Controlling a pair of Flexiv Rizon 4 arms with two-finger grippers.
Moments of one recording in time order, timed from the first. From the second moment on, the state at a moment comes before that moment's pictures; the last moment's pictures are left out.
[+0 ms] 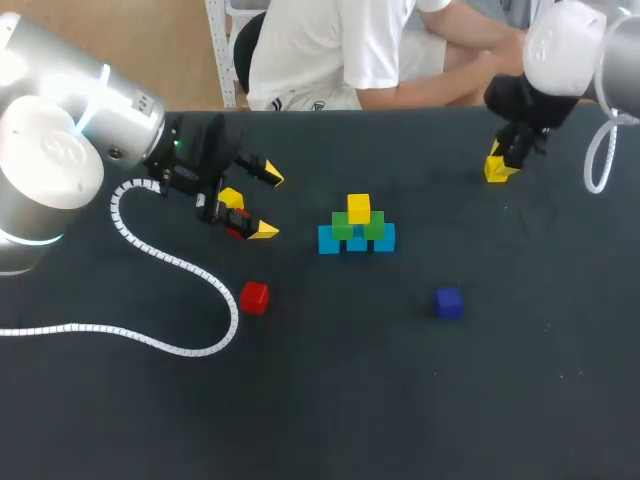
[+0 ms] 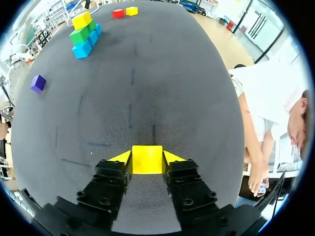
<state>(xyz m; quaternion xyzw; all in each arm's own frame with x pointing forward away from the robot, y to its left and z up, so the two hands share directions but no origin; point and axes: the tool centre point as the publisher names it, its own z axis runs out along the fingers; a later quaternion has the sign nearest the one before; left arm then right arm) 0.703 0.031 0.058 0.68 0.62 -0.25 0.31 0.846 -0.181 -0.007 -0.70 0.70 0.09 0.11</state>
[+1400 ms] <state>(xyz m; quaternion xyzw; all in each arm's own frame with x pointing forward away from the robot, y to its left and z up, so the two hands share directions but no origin) 0.703 0.031 0.058 0.68 0.62 -0.25 0.31 0.707 -0.125 0.003 -0.66 0.73 0.15 0.11</state>
